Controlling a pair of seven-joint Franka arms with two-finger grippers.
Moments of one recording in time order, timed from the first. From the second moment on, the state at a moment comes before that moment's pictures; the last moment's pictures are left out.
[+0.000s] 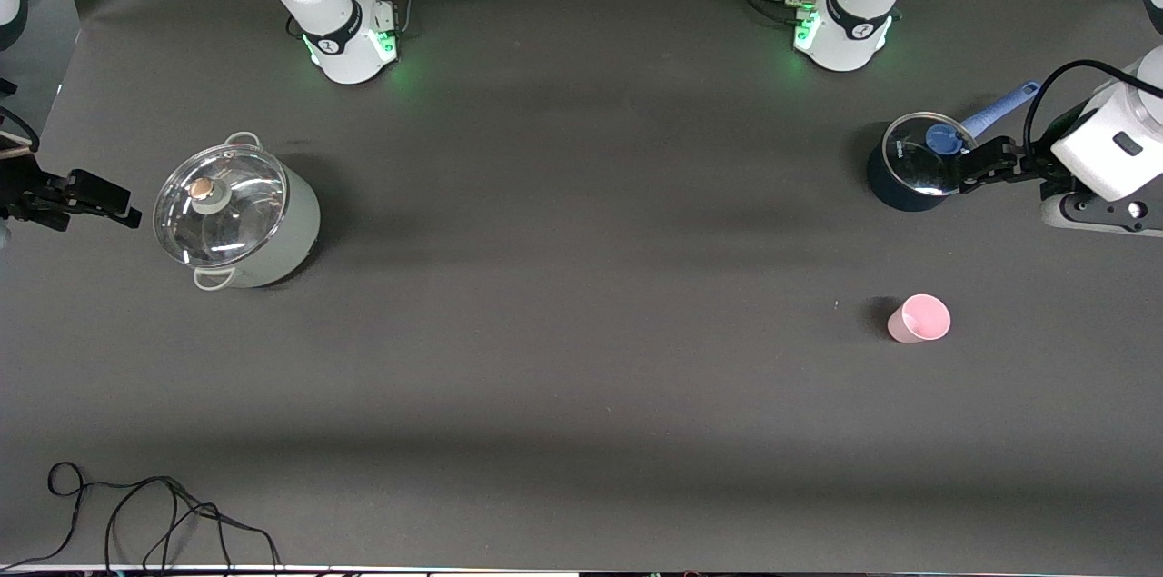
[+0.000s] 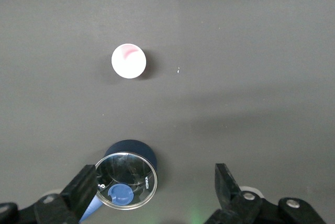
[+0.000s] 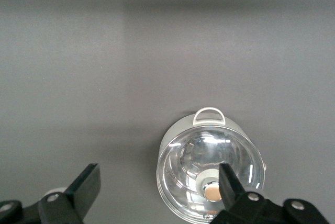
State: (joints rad) left arm 0.02 0.03 -0.07 -1.63 -0.02 1.56 0.05; right arm -0.01 0.03 -0.11 -1.63 0.03 1.67 -0.10
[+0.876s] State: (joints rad) left arm 0.02 0.03 -0.07 -1.63 -0.02 1.56 0.07; right arm -0.01 0.03 -0.11 -1.63 0.03 1.67 -0.10
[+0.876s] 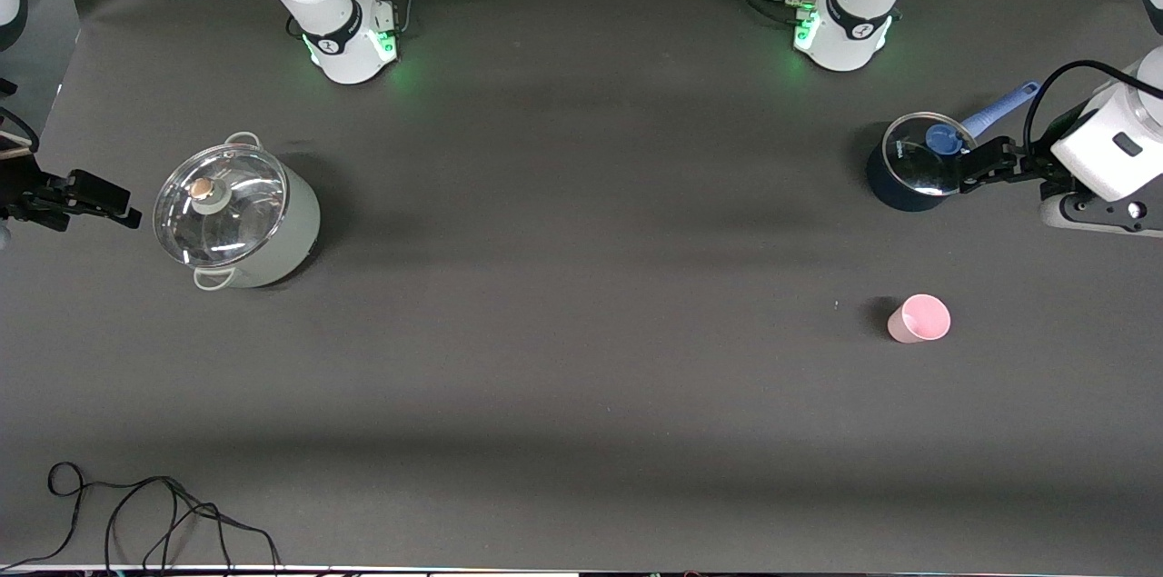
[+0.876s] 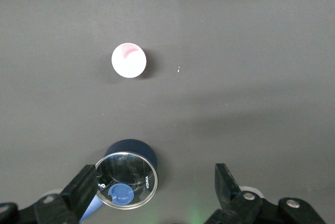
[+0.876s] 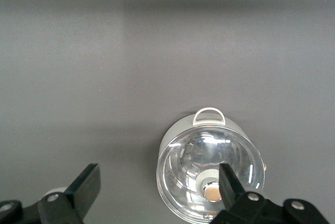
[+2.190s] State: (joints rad) left arm 0.46 0.23 -0.06 -1.58 -0.33 1.61 1.36; right arm 0.00 0.03 -0.14 -1.62 0.06 1.67 -0.10
